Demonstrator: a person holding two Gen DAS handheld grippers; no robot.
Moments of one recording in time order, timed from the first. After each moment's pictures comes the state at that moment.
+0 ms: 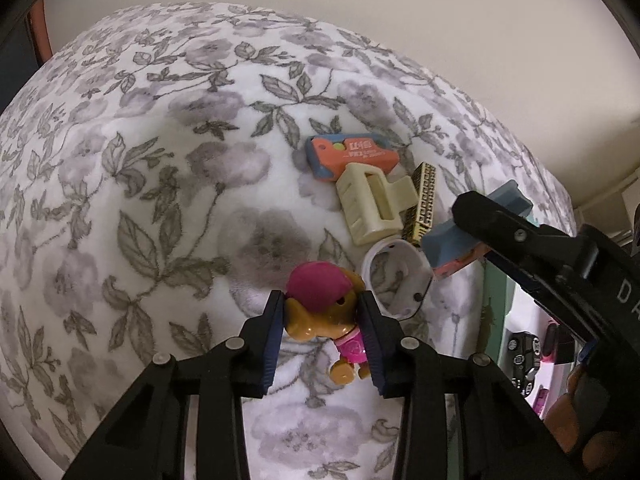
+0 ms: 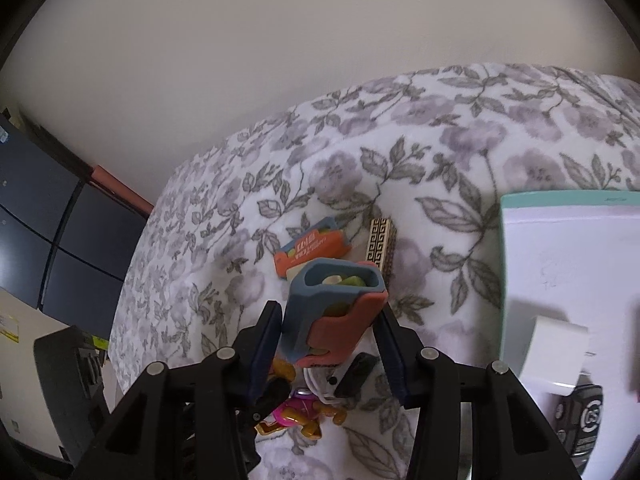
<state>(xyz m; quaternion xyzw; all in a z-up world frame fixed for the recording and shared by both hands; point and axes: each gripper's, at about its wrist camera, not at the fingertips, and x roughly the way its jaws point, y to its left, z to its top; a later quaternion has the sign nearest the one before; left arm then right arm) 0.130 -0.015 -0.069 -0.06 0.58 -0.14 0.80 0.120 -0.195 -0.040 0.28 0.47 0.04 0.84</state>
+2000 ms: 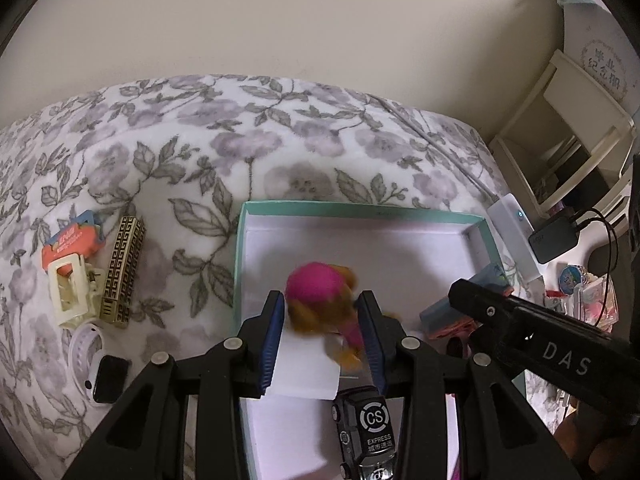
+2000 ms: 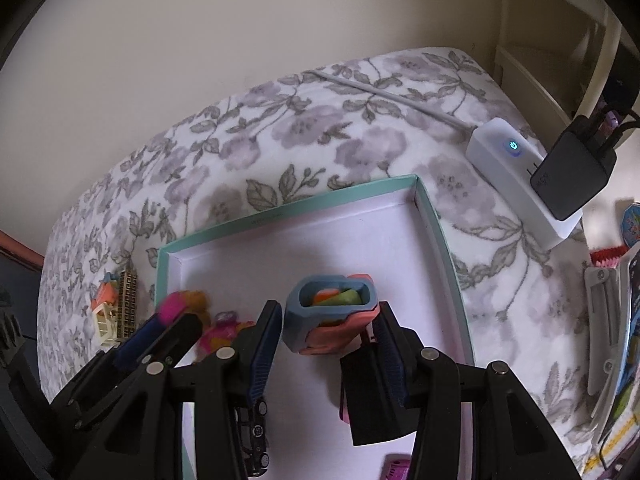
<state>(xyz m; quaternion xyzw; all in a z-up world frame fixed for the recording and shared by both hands) 0.106 -0.222 -0.053 0.04 0.51 -0.29 0.81 0.041 -0.386 -0.043 0.25 0.52 -0.18 0.80</state>
